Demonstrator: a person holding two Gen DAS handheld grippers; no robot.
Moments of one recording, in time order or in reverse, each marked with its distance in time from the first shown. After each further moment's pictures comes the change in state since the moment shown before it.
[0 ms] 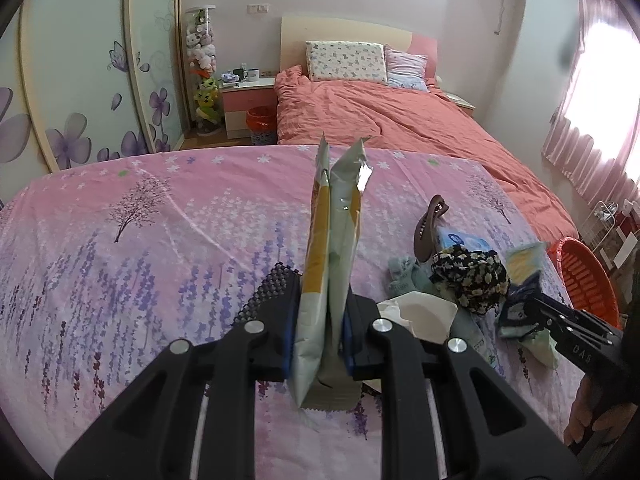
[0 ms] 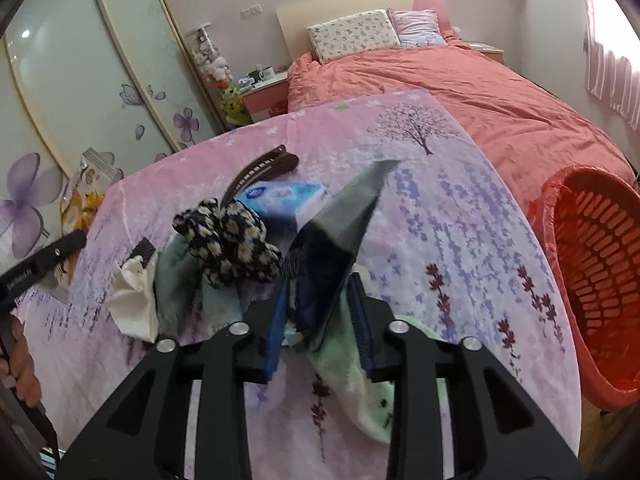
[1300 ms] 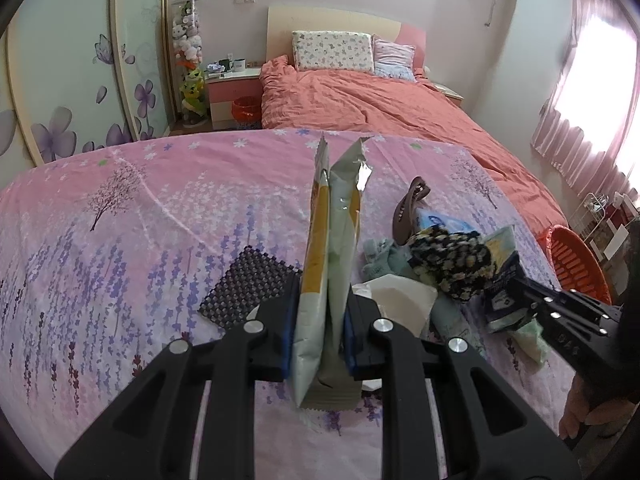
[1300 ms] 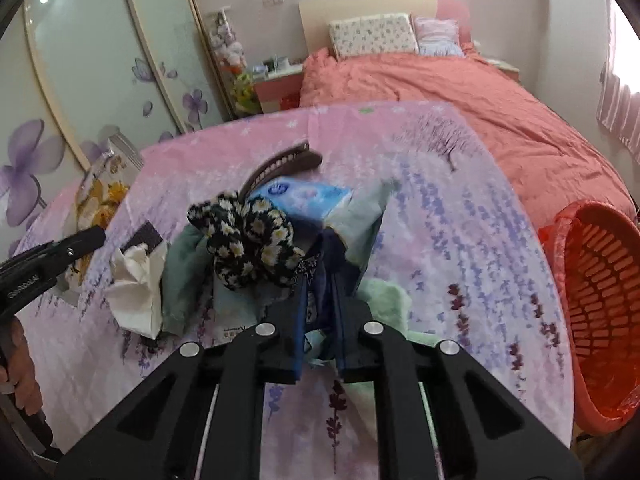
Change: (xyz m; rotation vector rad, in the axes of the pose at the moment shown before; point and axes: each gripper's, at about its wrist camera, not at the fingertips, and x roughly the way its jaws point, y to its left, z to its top) left arm 0.011 -0.017 -0.008 0.014 0.031 -0.046; right arm -0.011 0.015 0.004 -0.112 -0.017 -0.027
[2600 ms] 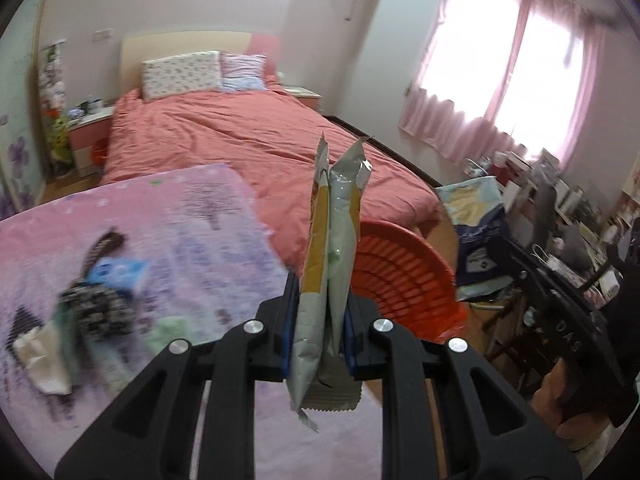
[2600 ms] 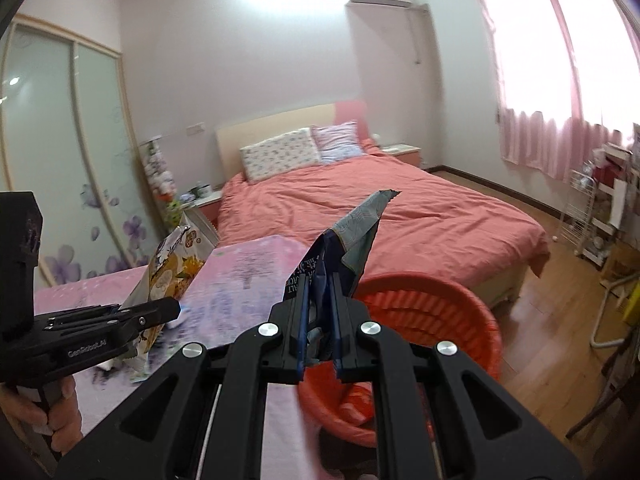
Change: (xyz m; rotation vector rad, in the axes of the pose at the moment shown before) left arm -0.034 -0.290 0.002 0.228 -0.030 -0.424; right arm -0.177 -0.173 -0.021 0.184 -0.398 -0.230
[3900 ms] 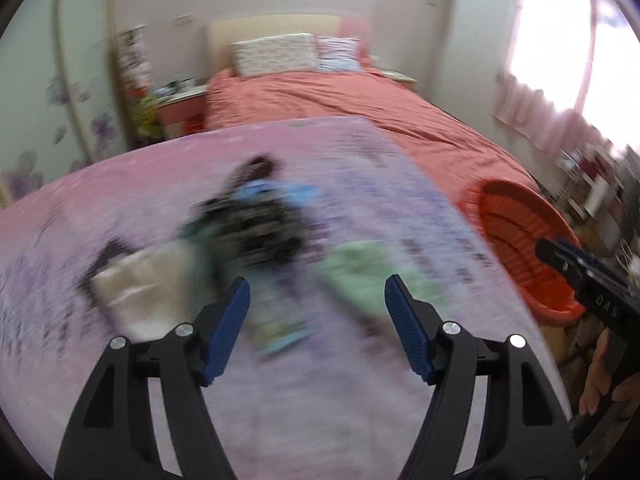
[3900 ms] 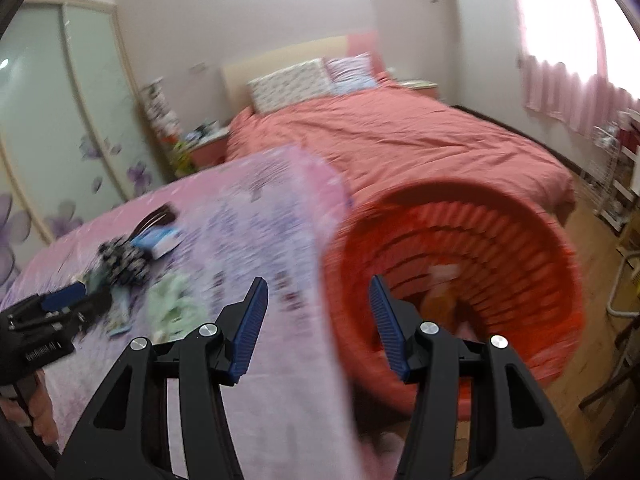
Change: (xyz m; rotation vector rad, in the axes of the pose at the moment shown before) left arm -0.038 0.140 -0.078 -0.109 0.031 0.384; right arm 0.066 0.057 -0.069 -0.041 0.261 0.097
